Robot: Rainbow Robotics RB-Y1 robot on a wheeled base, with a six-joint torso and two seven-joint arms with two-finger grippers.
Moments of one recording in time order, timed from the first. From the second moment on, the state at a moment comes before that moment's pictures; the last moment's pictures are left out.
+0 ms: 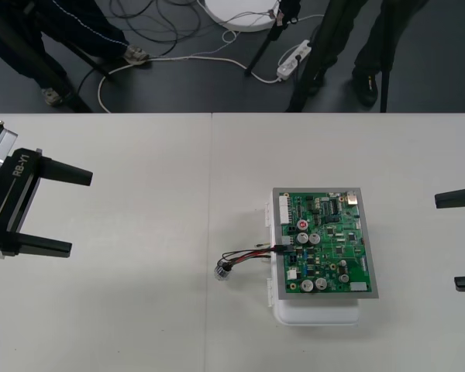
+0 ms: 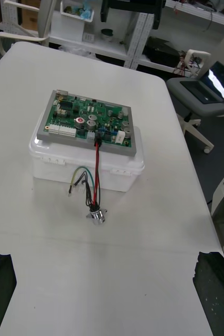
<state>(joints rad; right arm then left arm) 0.18 -0.97 -0.42 -2.06 1.06 -1.49 -0.34 -0.09 1.13 0.06 -1.90 -0.95 -1.36 0.31</state>
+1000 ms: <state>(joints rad) 0.18 -0.97 -0.42 -2.06 1.09 -1.51 -0.16 -0.06 1.12 0.06 -1.90 -0.97 -1.34 0.25</state>
